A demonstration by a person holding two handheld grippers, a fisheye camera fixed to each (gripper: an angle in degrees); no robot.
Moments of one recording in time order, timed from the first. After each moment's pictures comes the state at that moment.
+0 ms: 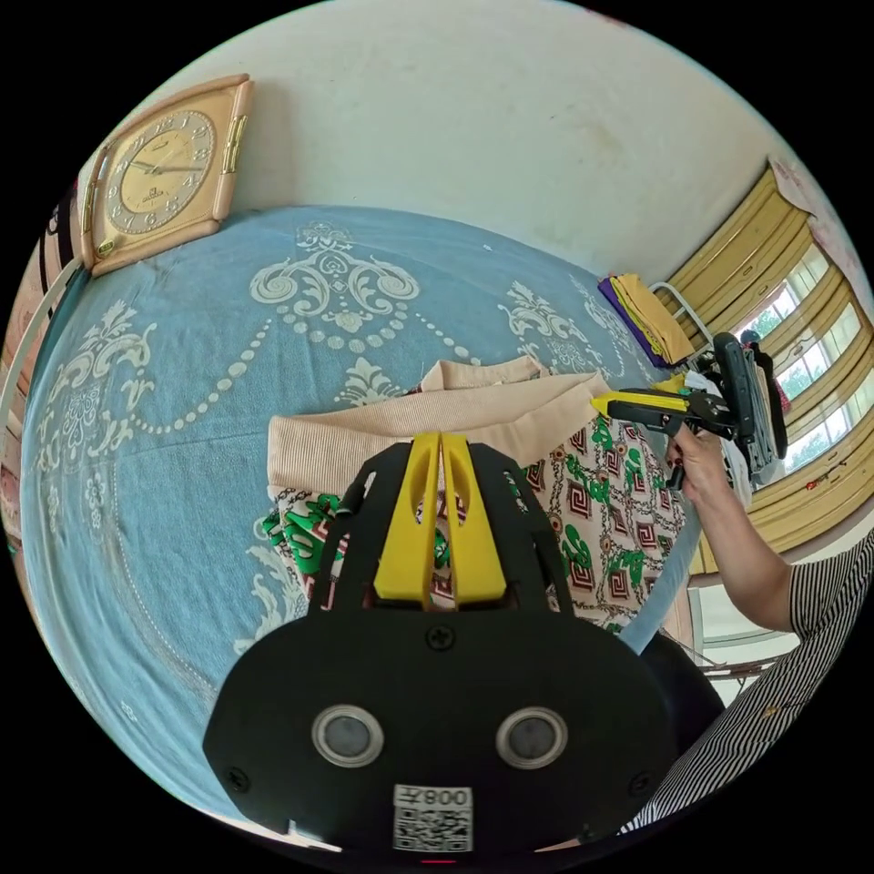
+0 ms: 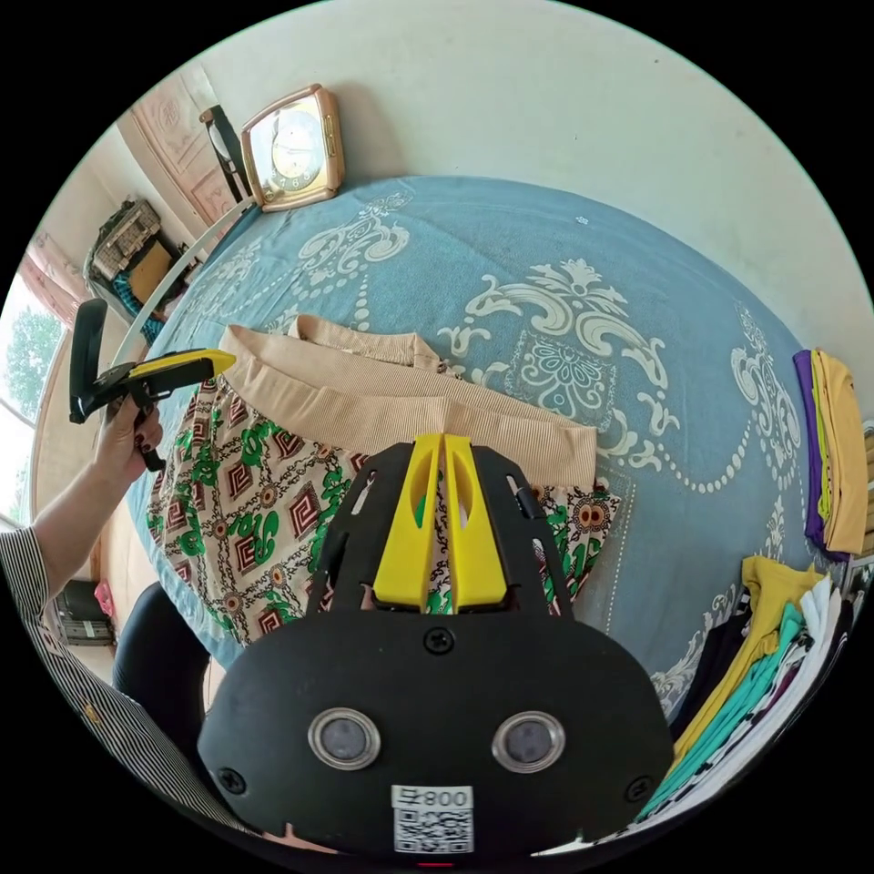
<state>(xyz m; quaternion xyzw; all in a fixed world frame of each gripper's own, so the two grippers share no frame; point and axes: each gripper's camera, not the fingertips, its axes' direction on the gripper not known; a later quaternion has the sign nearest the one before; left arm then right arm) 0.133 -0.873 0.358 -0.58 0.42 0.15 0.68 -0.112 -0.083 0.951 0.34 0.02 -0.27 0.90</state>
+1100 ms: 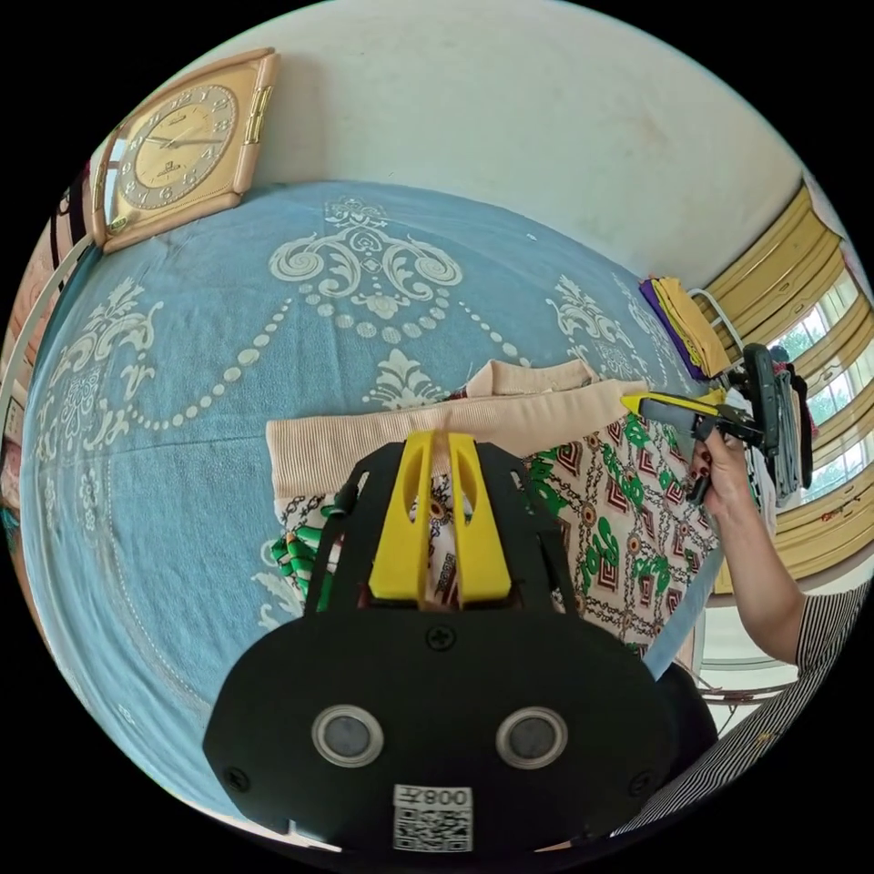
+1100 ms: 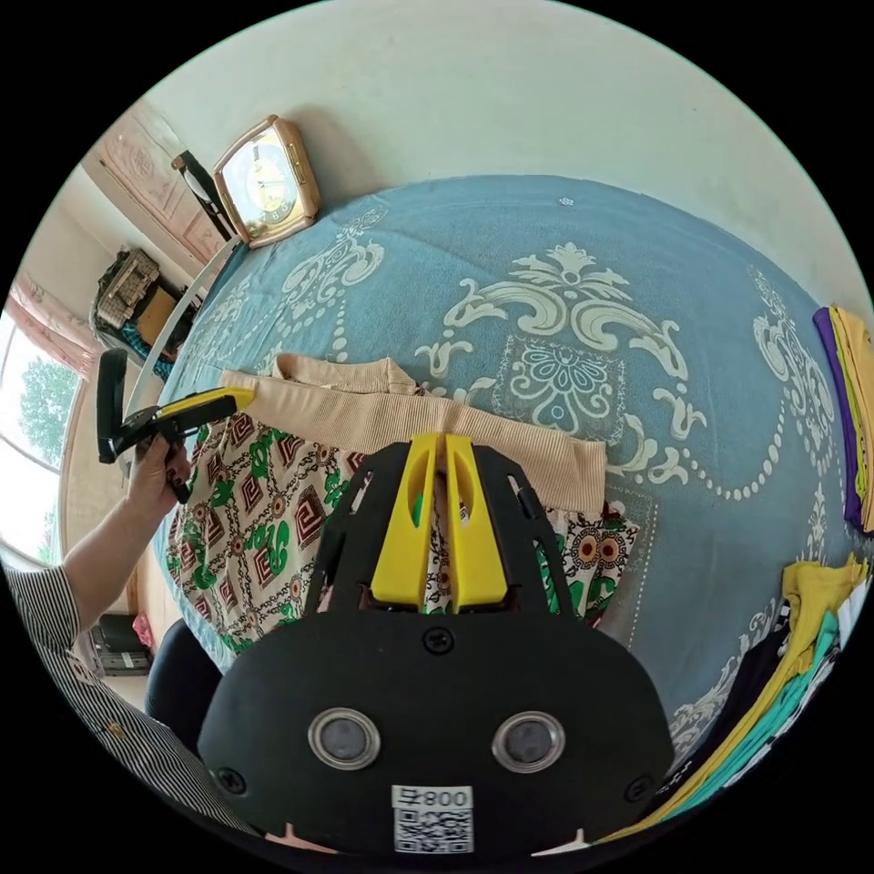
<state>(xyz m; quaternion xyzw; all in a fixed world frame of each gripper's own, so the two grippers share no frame) 0.104 -0.842 0.360 -0.61 0.37 0.16 0.69 -0.071 -0.086 0.951 0.34 -0.04 -0.24 0.91</state>
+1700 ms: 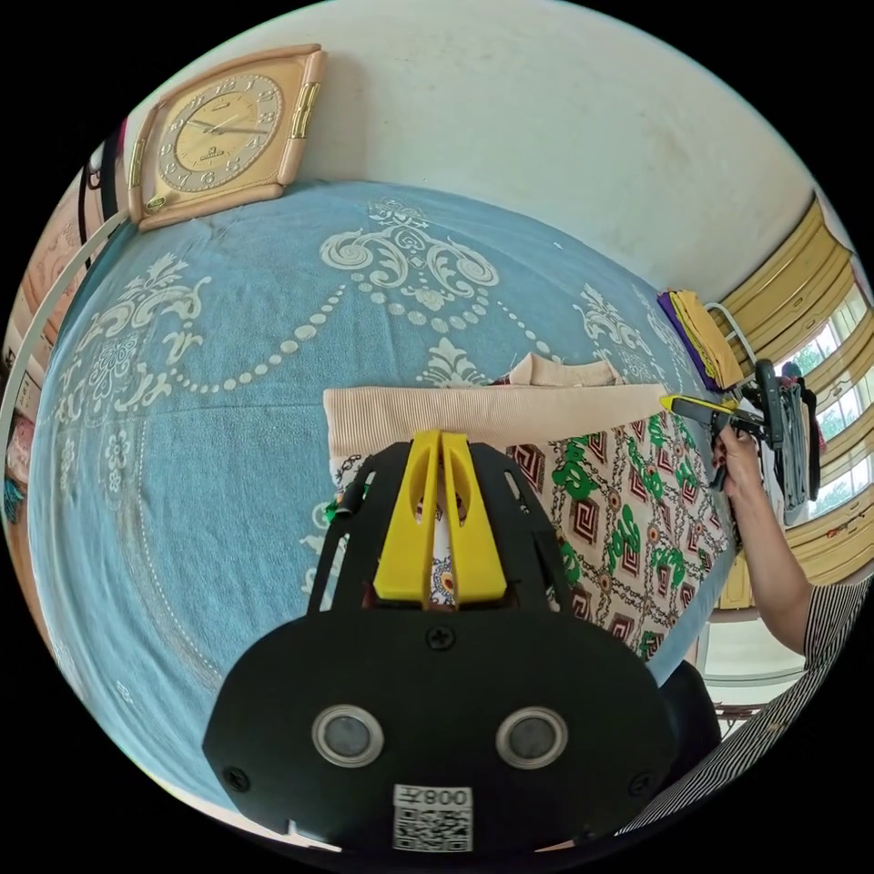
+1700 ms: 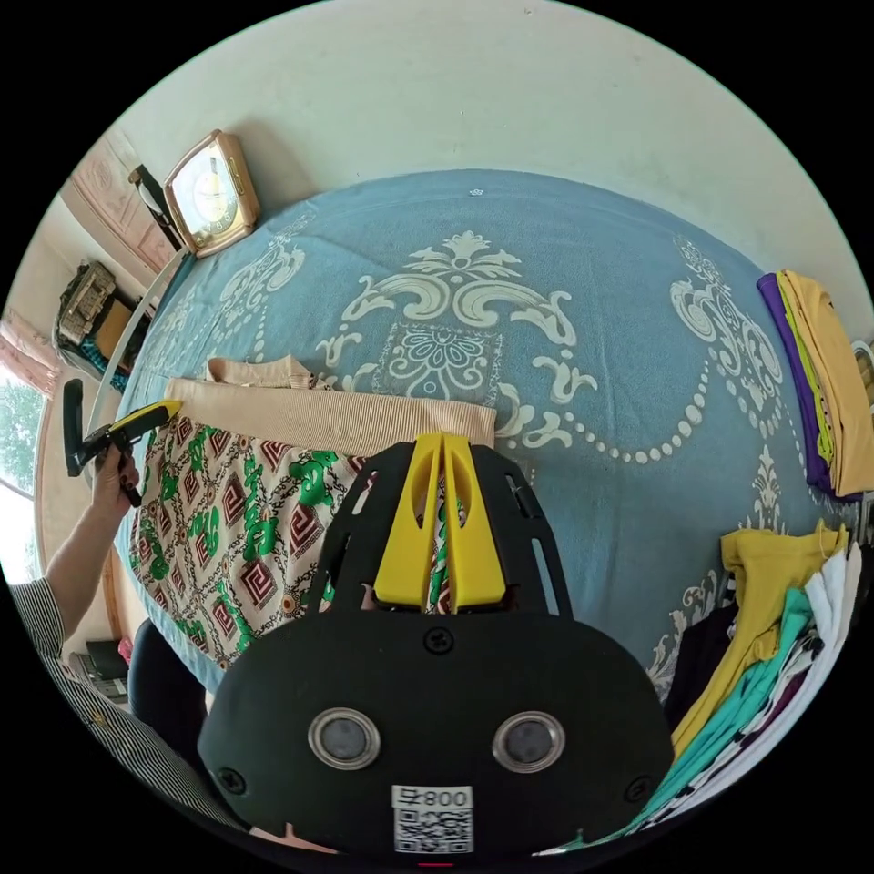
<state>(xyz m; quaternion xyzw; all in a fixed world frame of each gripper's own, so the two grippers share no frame) 0.013 -0.820 0.368 -0.60 0.34 0.15 0.70 0.026 -0.075 0.946 0.35 0.00 -0.19 0.92</state>
